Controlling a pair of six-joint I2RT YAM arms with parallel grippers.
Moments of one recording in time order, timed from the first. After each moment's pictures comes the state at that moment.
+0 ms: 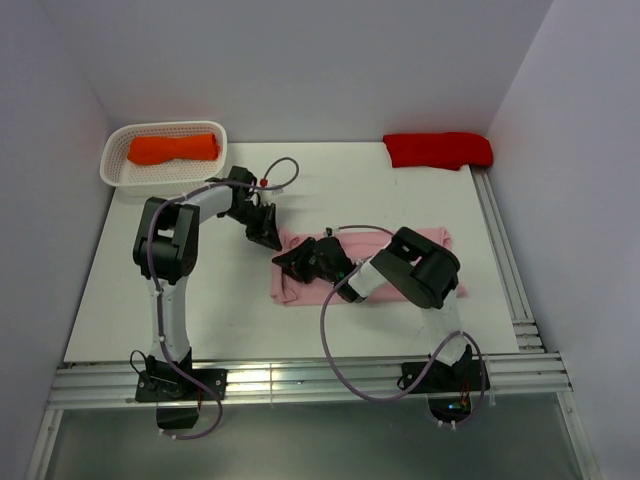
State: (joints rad) left arm -0.27 2.16 1.50 -0.67 0.71 -0.06; right arm 0.81 2.08 0.76 0.93 -0.06 1.55
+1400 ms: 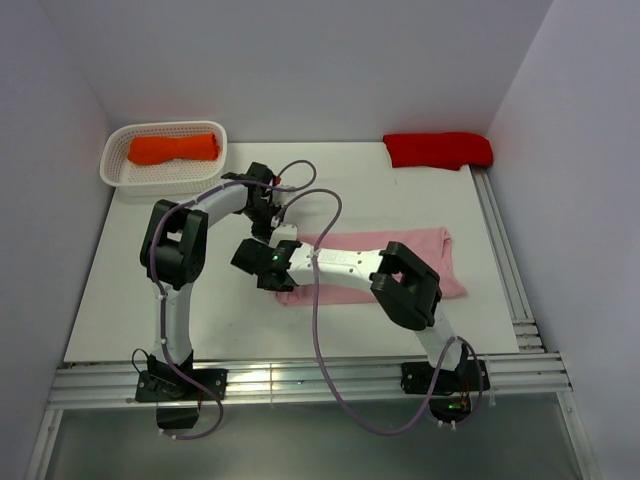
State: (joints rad) left arm -0.38 2.13 1.58 -0.77 0.39 -0.04; right arm 1.12 2.06 1.57 -0.72 0.46 1.16
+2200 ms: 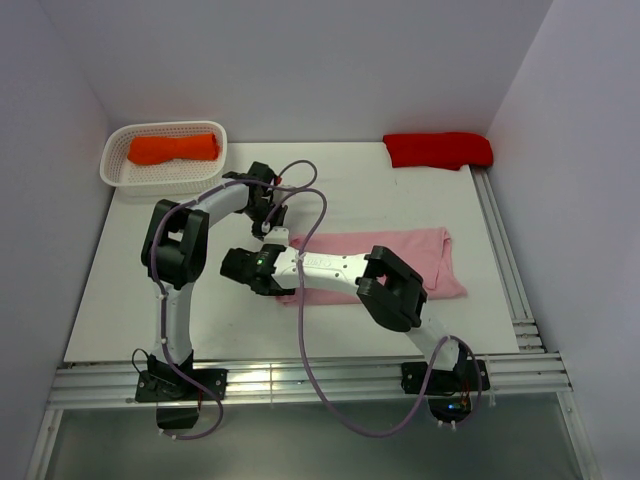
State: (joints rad) left arm -0.38 2.14 1.59 -0.79 0.38 -0.04; right arm 1.17 2.17 1.75 -0.95 0.57 1.17
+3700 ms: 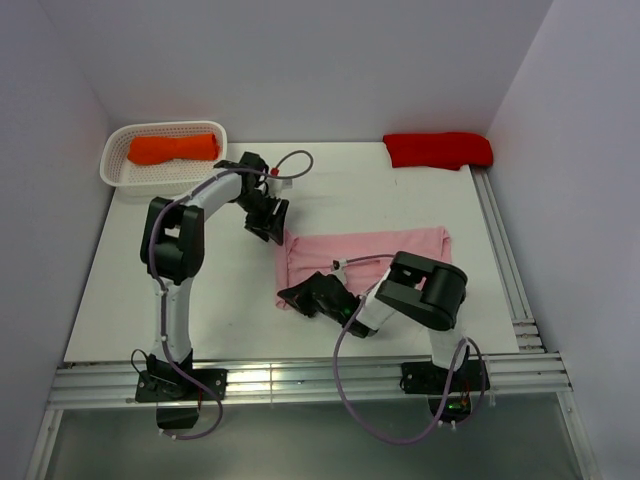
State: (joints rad) left arm -0.34 2.17 1.71 -0.91 0.42 0.09; right arm 1.04 1.89 0.57 0.81 0.21 1.63
